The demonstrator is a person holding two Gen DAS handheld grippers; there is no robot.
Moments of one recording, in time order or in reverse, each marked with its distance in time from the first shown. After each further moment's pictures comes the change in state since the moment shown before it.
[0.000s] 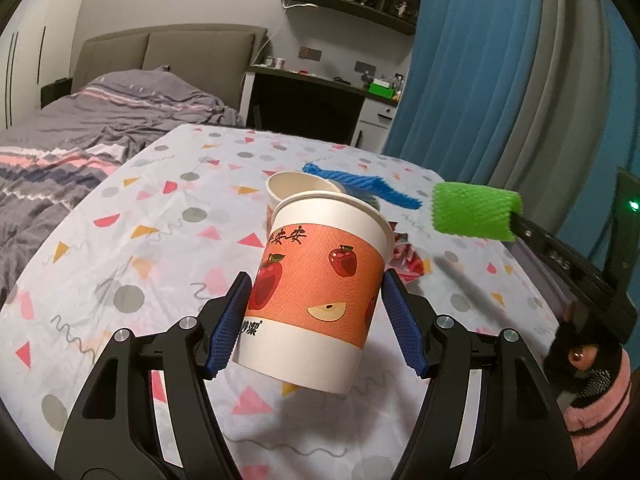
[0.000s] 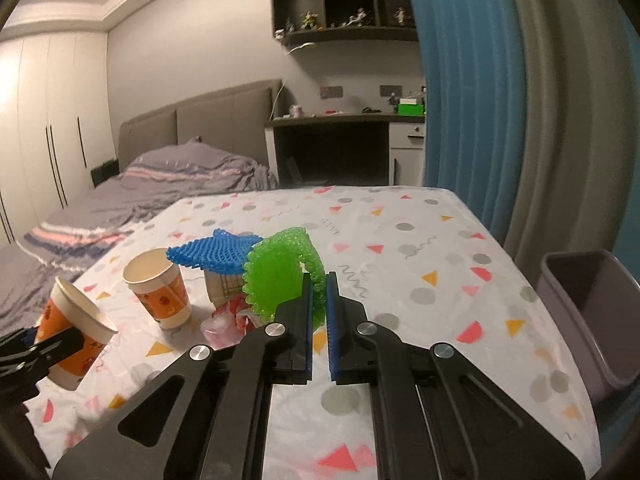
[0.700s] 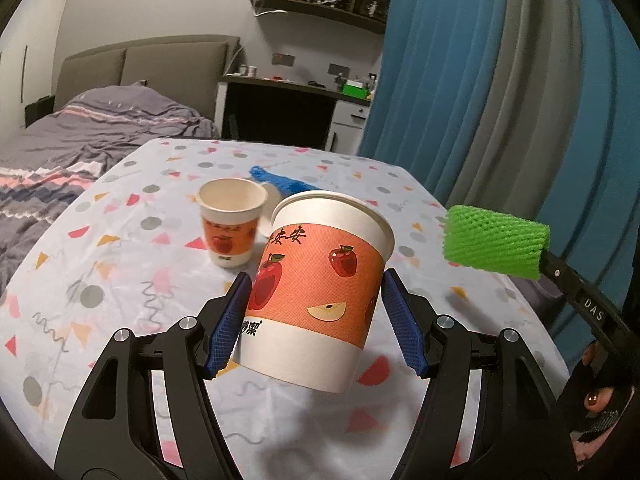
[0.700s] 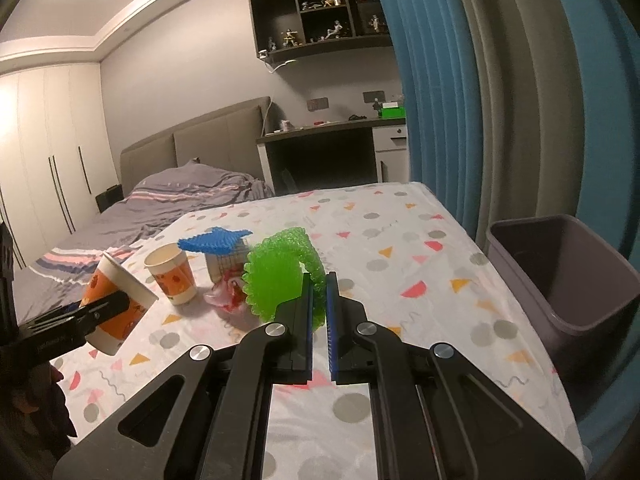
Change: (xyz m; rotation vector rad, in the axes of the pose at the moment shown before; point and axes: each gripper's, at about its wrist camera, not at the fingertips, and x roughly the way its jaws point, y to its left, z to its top) left arm -0.008 -0.065 -0.007 0.064 -0.016 -0.048; right arm -0.077 -0.048 -0.032 0.076 -0.033 0.015
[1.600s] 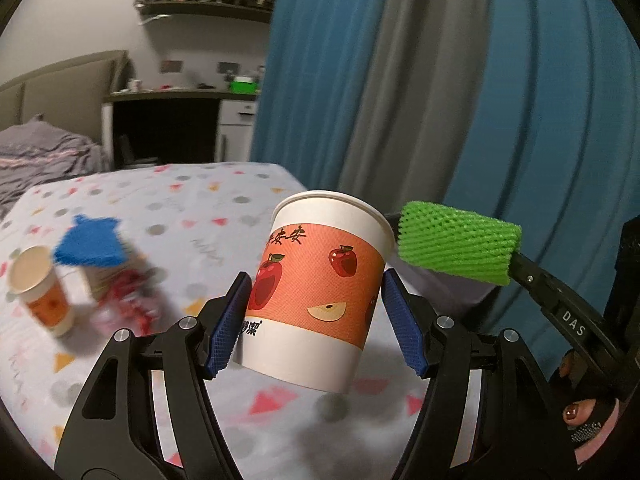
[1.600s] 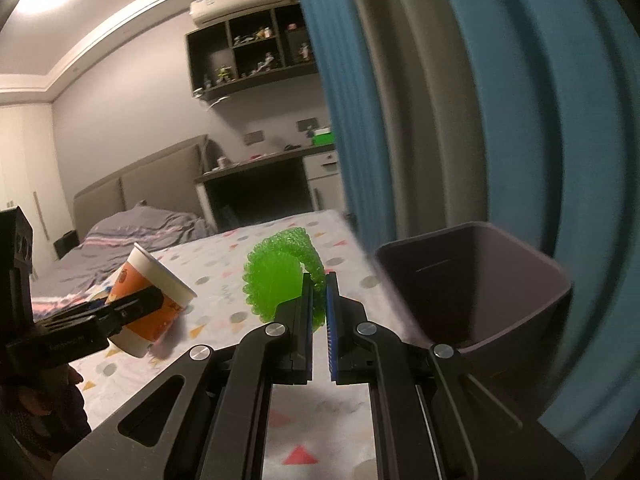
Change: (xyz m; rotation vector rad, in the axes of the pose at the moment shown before) left arm 0.070 -0.152 0.029 0.191 0.034 -0.324; right arm -0.048 -0.103 0.008 0.116 -0.116 -0.180
